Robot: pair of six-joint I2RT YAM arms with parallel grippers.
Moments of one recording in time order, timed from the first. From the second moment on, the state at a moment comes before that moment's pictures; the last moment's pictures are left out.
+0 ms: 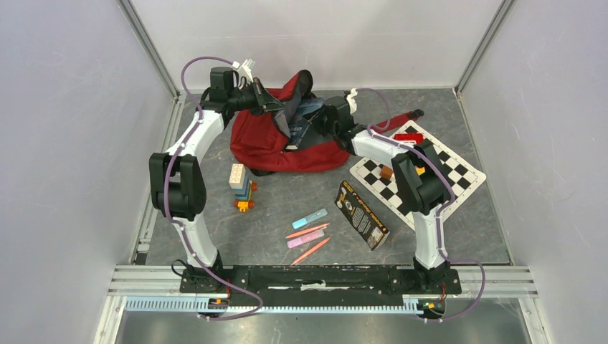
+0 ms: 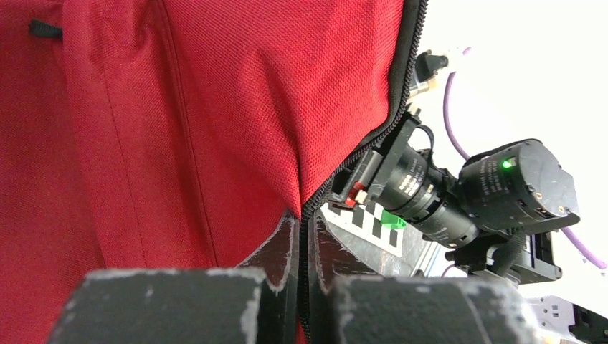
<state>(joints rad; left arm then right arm) -0.12 1.89 1.58 -0.18 0.79 -0.54 0.55 2.08 1.50 0.16 0.11 1.20</state>
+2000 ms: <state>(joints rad) -0.14 1.87 1.60 -0.18 0.79 -0.55 0.57 2.41 1.88 0.11 0.11 1.10</state>
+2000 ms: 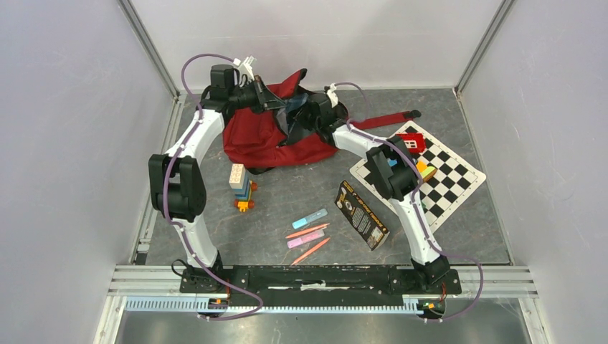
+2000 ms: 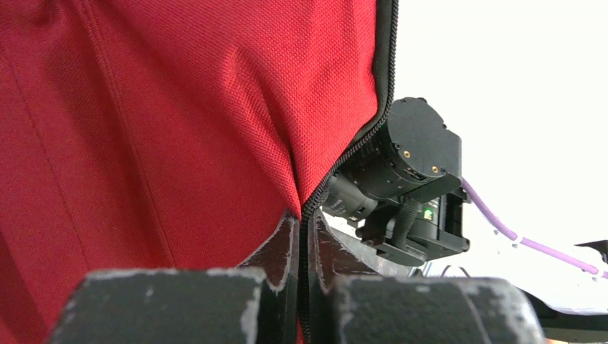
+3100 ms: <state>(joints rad) -0.13 1.87 1.62 -0.24 0.77 -0.55 0.59 2.38 1.78 0.20 0.06 0.96</state>
